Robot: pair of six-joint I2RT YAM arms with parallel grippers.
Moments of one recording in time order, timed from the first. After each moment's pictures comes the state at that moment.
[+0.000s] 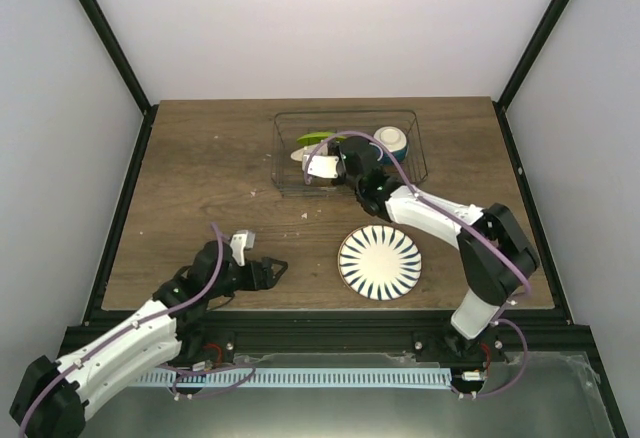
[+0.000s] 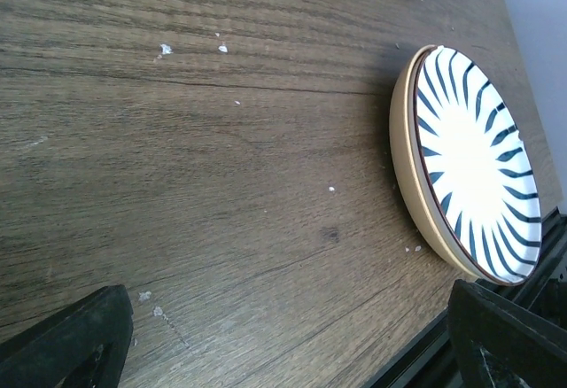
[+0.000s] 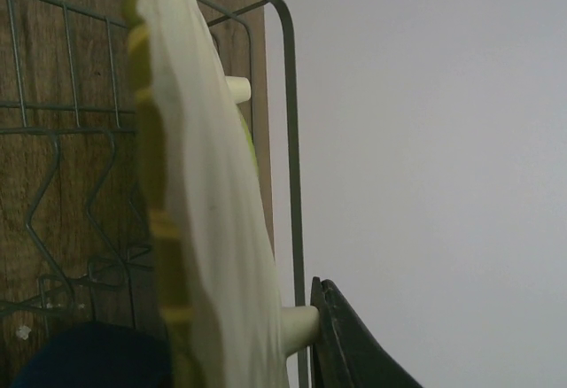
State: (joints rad) left arm -0.68 0.61 0.18 -0.18 0.23 -0.73; right arm 0.68 1.65 1.10 0.20 0.25 -1.26
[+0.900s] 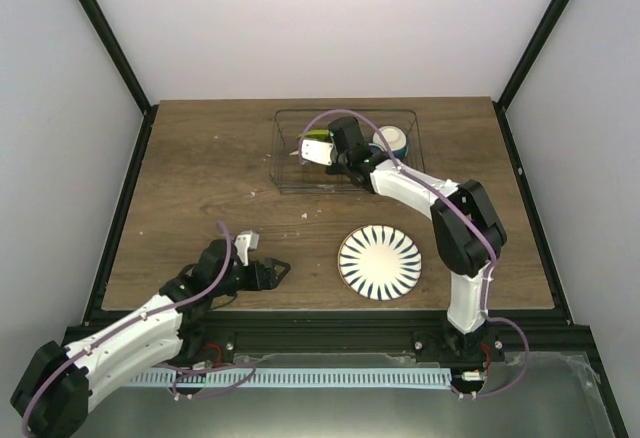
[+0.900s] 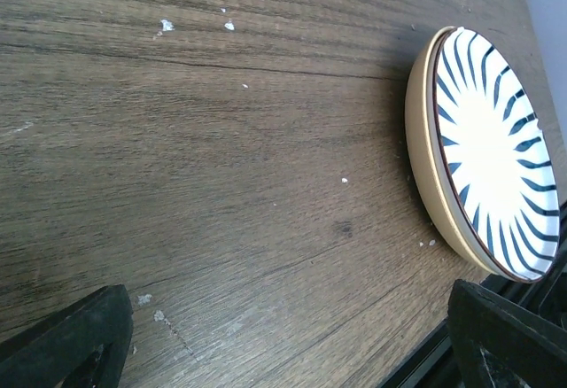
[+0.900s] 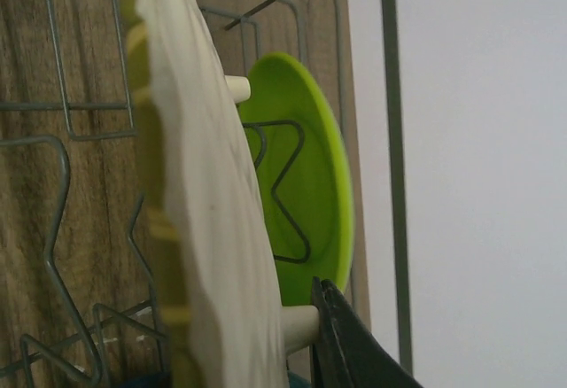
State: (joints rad) left arm -0.68 0.72 0.17 -0.09 0.25 -0.73; right arm 0.61 1.89 1.40 -0.07 0.17 -1.12
